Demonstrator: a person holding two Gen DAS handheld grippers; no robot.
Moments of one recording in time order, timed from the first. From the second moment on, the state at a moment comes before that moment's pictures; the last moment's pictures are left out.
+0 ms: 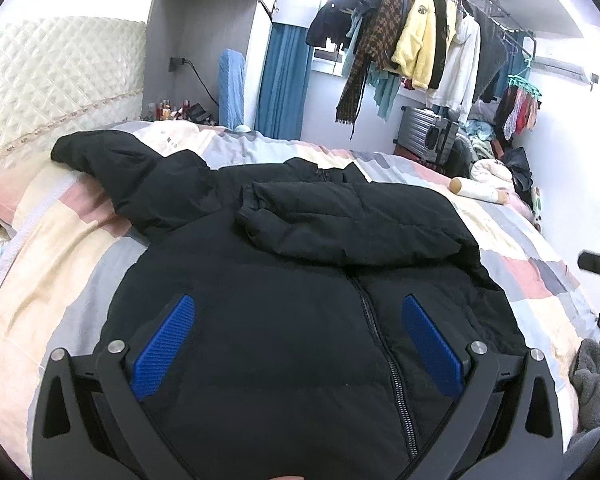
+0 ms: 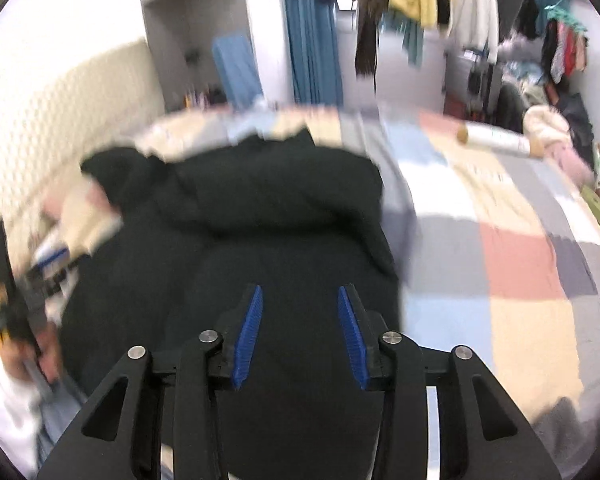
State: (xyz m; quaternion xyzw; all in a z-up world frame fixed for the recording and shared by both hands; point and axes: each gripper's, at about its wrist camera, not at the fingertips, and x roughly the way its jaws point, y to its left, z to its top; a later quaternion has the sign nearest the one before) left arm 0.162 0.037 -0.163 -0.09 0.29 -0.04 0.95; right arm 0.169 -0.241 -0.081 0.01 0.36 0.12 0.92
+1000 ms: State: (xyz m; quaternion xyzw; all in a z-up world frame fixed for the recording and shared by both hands) left arm 0.248 0.173 -0.091 -0.12 0.30 0.02 0.95; right arm 0.132 -0.198 -0.121 0.03 0.26 0.10 0.96
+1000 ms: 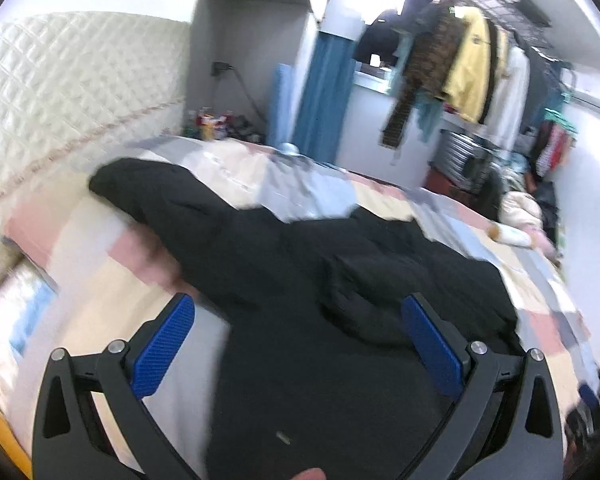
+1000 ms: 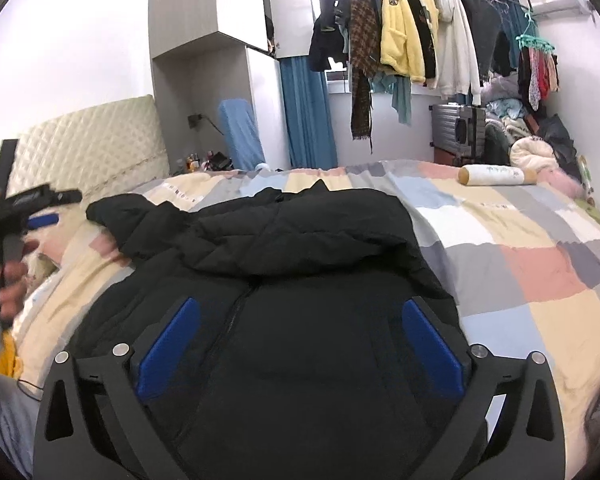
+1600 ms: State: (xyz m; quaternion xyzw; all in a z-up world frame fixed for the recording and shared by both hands) left arm 0.424 0.392 -0.199 -0.26 0.34 0.18 0.89; right arm 0.180 -0.179 -0.156 0.02 0.33 0.07 0.94
